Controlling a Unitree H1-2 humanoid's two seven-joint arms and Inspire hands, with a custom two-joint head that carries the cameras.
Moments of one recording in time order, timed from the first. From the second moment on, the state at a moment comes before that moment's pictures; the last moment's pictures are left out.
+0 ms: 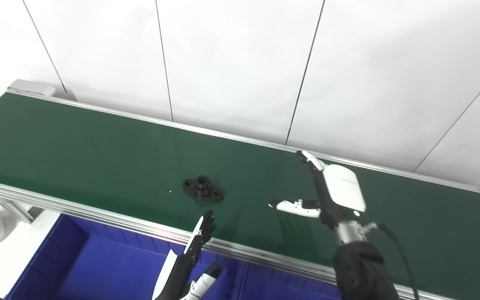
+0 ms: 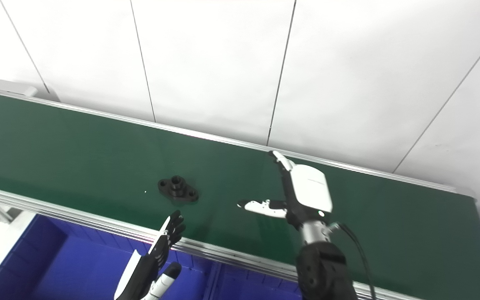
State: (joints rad) left arm 0.41 -0.02 -0.26 -0.09 0.23 -0.37 0.02; right arm -0.22 -0.08 0.27 0.03 -1.01 0.16 0.08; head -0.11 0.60
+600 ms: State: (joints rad) left arm 0.41 -0.03 -0.27 -0.09 0.25 -0.39 0.02; right arm -0.37 -0.07 0.54 0.28 -1.18 0.22 0.09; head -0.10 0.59
